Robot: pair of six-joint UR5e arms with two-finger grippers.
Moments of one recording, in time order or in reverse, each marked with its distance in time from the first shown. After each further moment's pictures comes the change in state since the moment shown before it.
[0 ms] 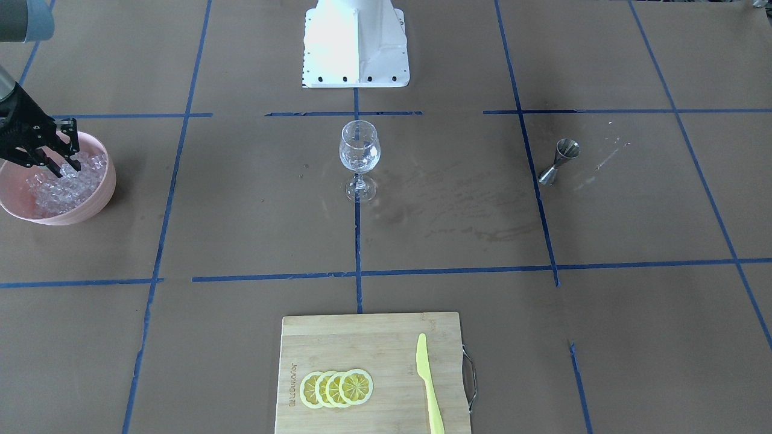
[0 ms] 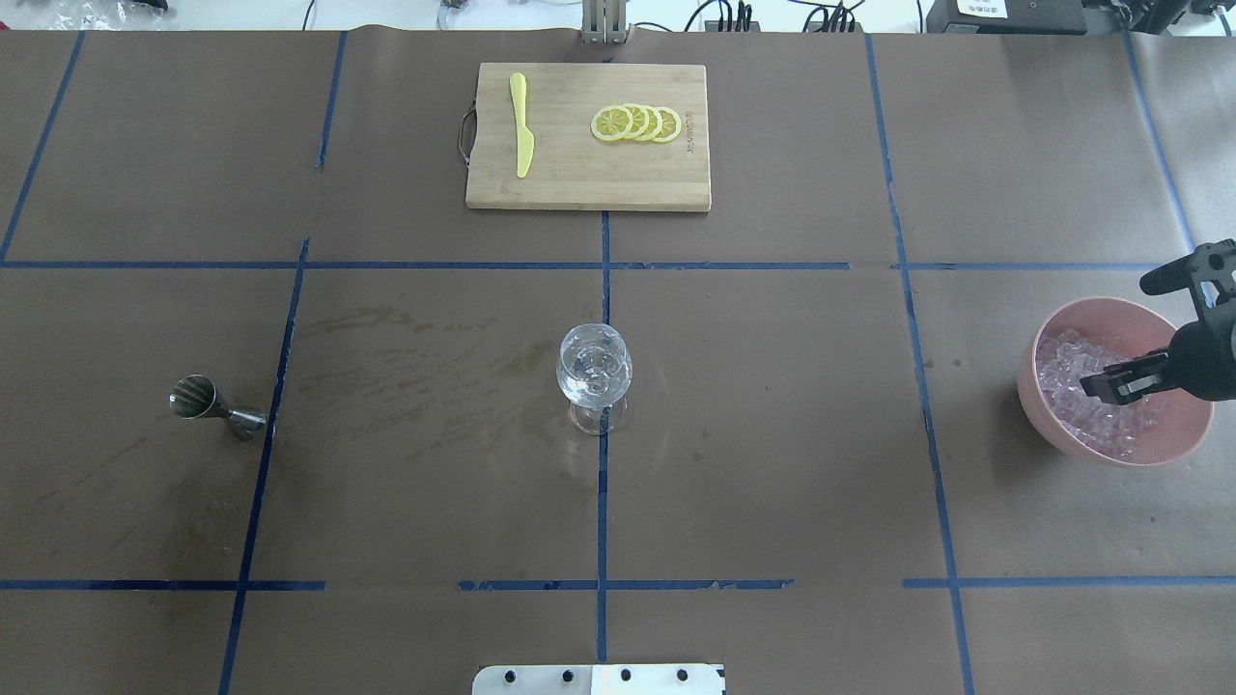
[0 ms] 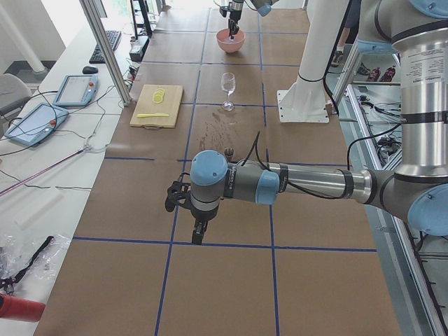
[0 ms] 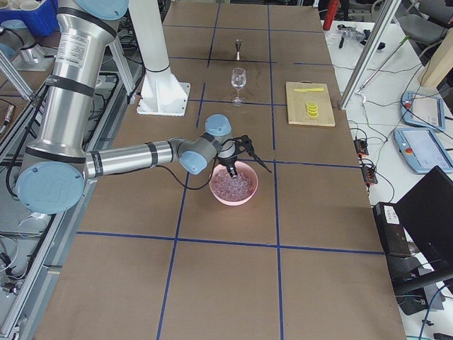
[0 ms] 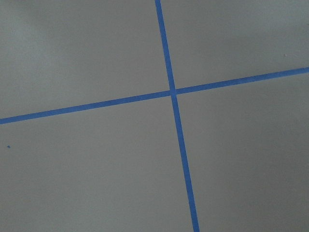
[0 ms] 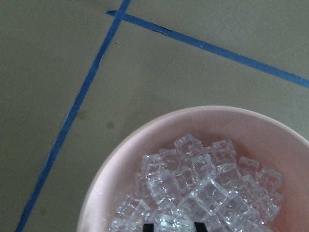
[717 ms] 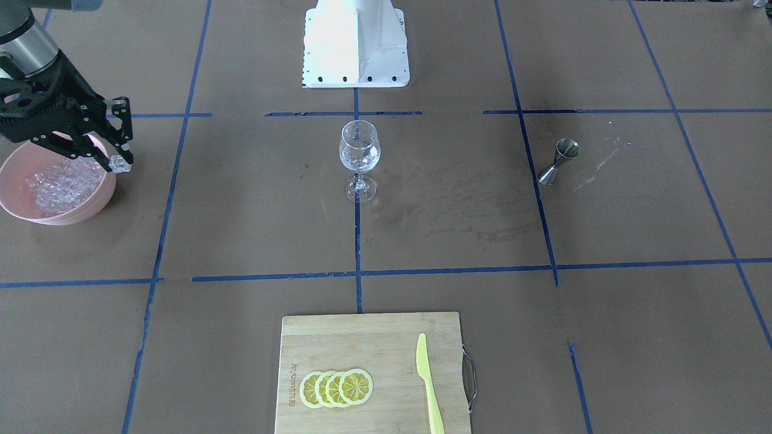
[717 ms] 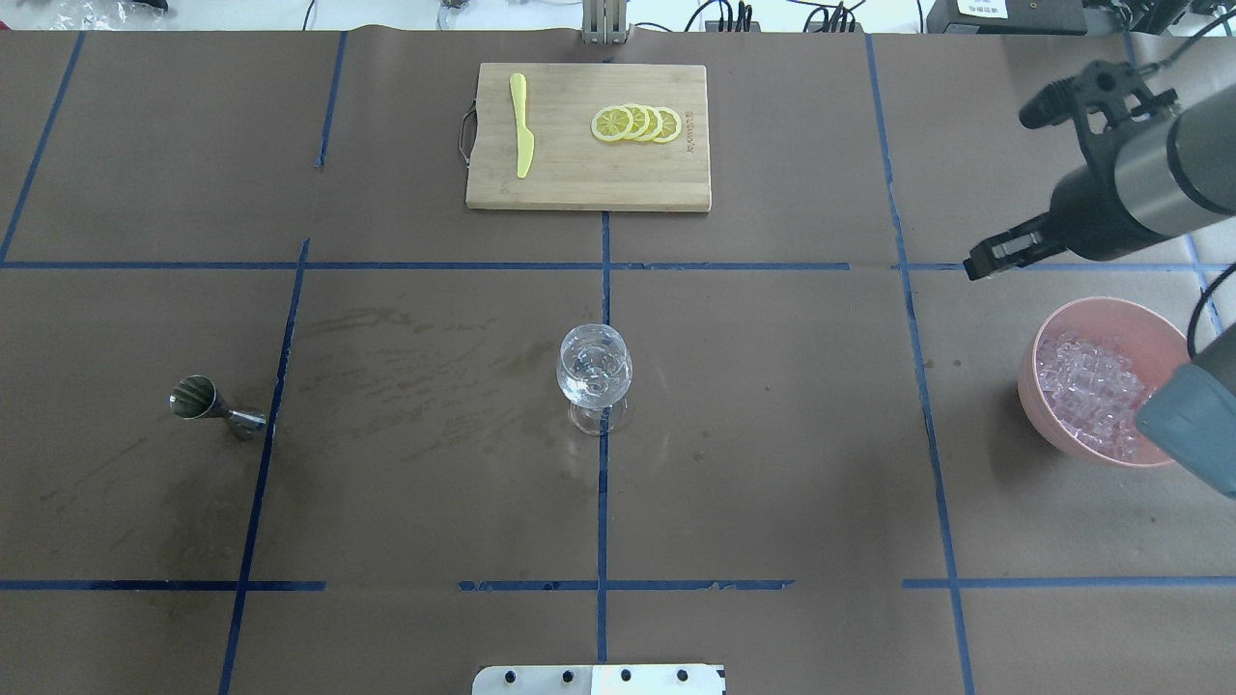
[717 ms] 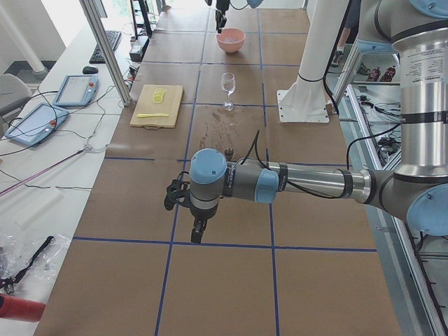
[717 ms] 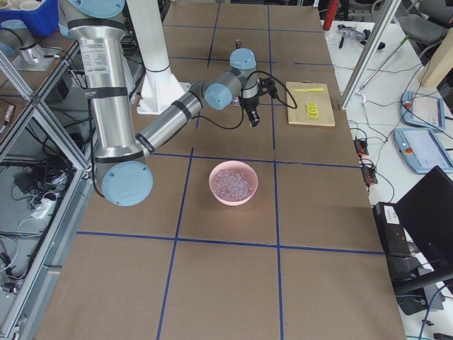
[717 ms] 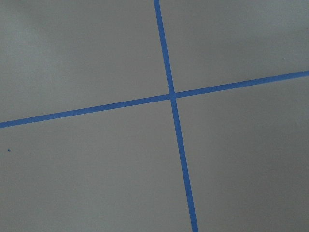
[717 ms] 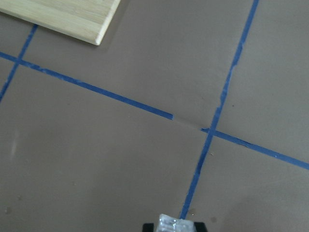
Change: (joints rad) left arm 0.000 -0.004 -0.008 0.004 0.000 -0.001; right arm 0.021 0.507 0.182 -0.681 0.020 0.030
